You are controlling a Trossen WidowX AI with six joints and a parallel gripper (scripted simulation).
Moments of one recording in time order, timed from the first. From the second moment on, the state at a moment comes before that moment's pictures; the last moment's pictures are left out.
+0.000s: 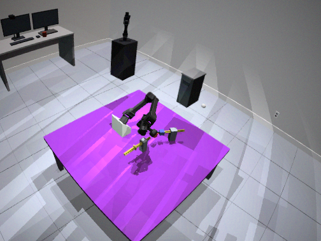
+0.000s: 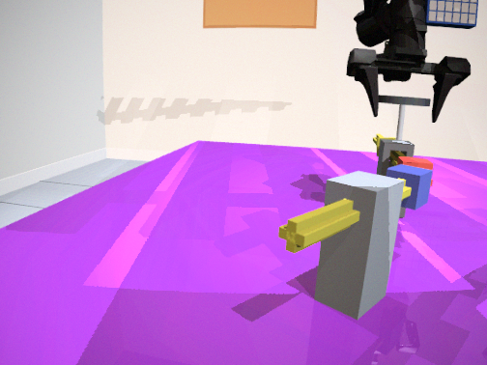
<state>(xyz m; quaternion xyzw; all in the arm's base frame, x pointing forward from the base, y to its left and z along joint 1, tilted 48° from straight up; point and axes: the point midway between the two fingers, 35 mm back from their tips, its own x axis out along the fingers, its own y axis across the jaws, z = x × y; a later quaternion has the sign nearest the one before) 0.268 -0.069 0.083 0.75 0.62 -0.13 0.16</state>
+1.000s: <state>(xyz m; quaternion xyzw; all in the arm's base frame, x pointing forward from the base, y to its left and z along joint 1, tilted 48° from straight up) 0.269 -0.144 0.009 0.62 0.63 0.04 0.46</state>
